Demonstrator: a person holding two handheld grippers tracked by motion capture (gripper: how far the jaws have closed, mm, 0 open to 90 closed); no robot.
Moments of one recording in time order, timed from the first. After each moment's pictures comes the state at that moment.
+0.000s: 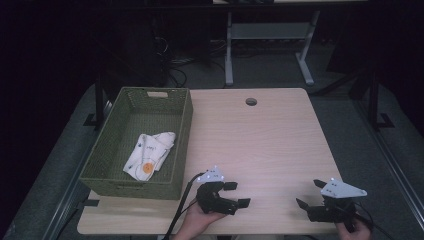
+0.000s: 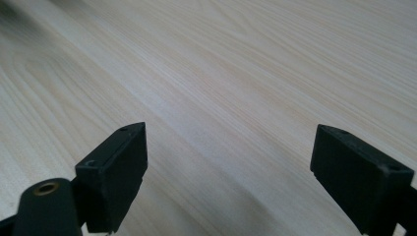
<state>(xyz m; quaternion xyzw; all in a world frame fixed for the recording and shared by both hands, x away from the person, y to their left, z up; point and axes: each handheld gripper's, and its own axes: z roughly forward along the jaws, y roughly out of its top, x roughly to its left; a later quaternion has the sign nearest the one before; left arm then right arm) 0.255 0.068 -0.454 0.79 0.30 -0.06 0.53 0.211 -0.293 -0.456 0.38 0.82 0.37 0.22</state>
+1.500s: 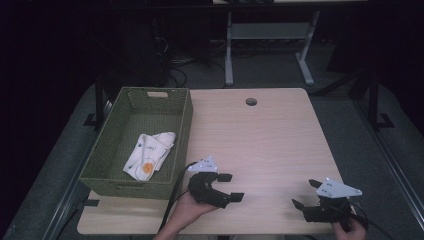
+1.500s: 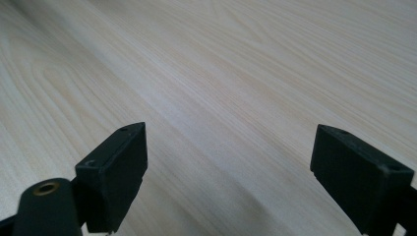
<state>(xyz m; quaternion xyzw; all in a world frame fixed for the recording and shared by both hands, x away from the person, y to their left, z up) 0.270 0.084 -0.416 0.81 0.26 -0.07 0.52 0.211 -0.283 -0.455 0.37 0.82 0.38 0.21</state>
